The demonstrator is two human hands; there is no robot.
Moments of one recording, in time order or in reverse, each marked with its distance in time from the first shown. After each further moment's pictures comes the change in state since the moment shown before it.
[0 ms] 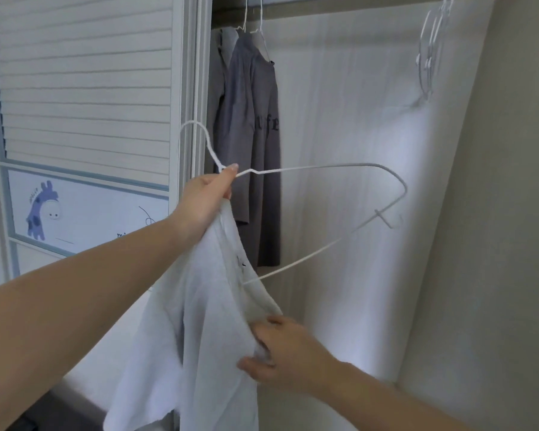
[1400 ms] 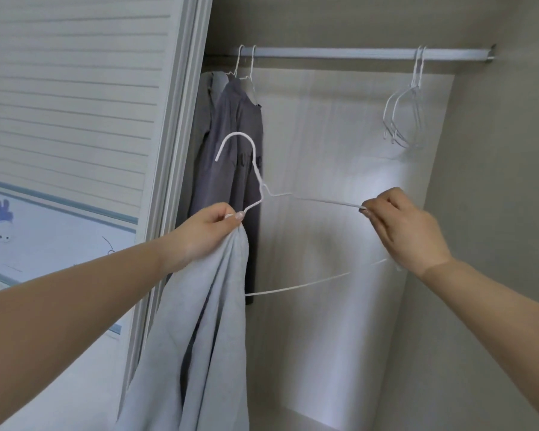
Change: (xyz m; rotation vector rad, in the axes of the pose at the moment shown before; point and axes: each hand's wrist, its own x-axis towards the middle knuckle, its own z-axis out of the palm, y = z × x) left_hand 0.016 0.020 0.027 0.090 -0.326 0.131; right_hand -0.012 0.114 -0.244 -0.613 0.837 0.105
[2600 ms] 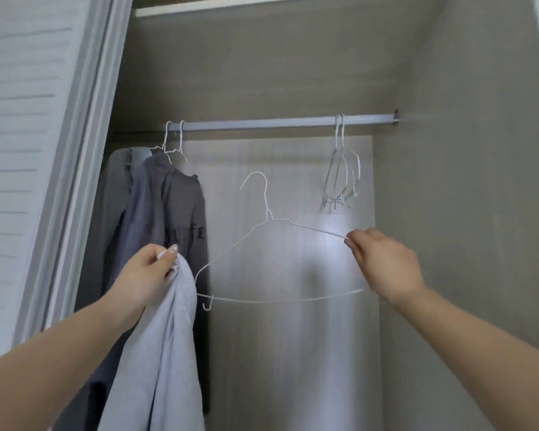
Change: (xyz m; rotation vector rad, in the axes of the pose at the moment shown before) left_hand 0.143 -0.013 0.017 -0.182 0.340 0.088; right_hand 0.048 0.108 0.037 -0.288 -0.016 0.343
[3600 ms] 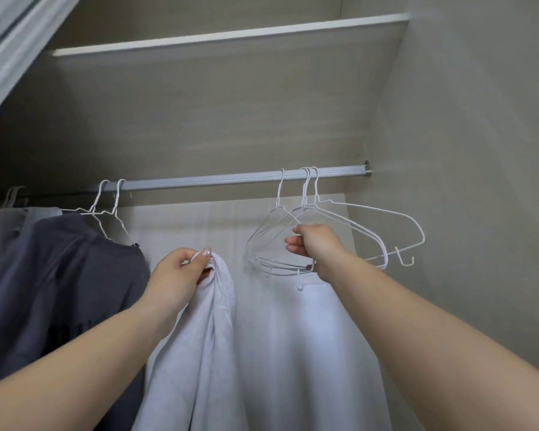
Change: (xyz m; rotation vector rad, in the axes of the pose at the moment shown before) left_hand 0.138 0.058 0.169 -0.355 -0.054 0.168; right_hand 0.190 -0.007 0.053 1.364 -0.176 0.567
